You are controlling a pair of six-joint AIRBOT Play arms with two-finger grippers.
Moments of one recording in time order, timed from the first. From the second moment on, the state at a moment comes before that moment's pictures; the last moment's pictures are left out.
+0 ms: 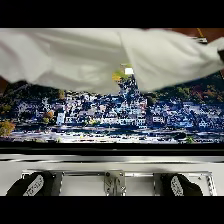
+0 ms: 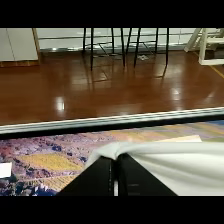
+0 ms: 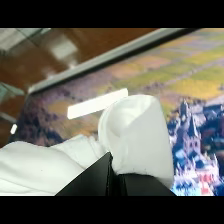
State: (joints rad) left arm 0.29 -0.90 1.93 1.06 -1.19 -1.30; right arm -0.43 -0.80 1.45 -0.80 1.27 1.54
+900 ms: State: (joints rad) left arm -0.04 -0.93 0.97 0.95 -0.99 -1.26; right arm -0.45 -0.98 0.78 -1.07 1.15 1.54
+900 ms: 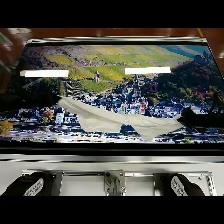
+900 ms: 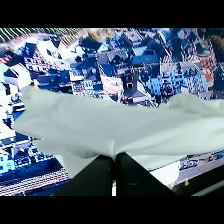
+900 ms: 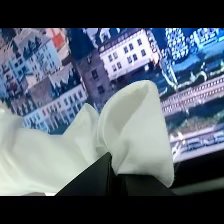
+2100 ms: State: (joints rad) left arm -0.18 -0.98 0.88 0.94 -0.88 -1.35; right arm -0.20 -1.37 0.58 -0.78 1.02 1.34
